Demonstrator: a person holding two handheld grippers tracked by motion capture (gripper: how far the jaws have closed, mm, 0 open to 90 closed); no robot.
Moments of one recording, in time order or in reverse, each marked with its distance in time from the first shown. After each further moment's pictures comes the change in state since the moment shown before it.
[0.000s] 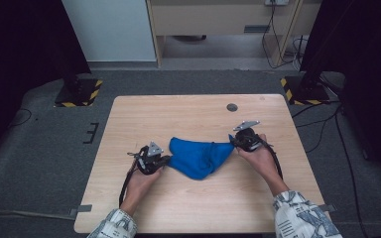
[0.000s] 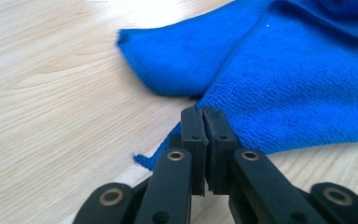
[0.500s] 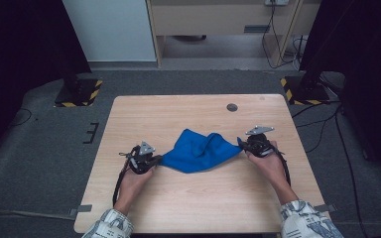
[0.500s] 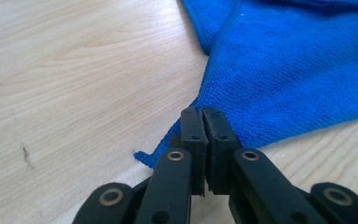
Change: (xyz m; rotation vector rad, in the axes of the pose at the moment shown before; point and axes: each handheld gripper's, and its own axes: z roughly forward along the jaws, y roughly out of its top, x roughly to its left) left arm 0.017 -0.011 -0.012 0.029 0.036 -0.046; right arm -0.015 -0.031 -0.016 -0.065 0.003 0.089
